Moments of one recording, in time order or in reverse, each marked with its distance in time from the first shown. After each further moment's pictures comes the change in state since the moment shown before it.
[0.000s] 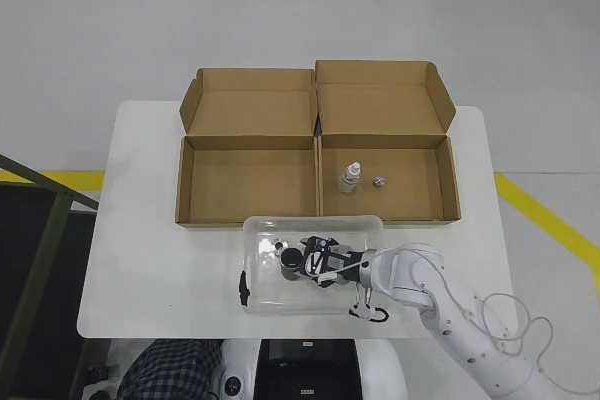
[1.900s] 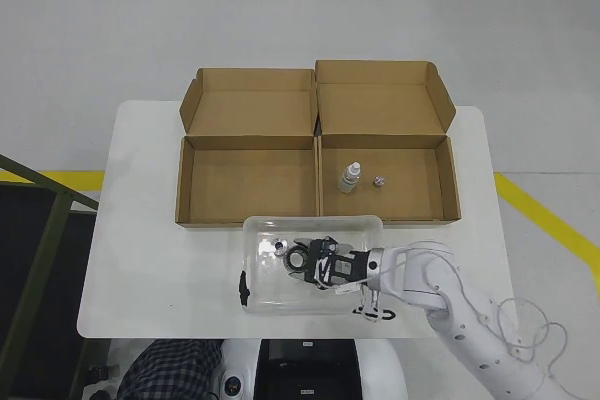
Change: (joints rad) left arm 0.000 0.000 0.000 0.000 0.000 0.000 0.000; right arm -0.031 0.016 0.085 -0.101 0.061 -0.101 -0.073
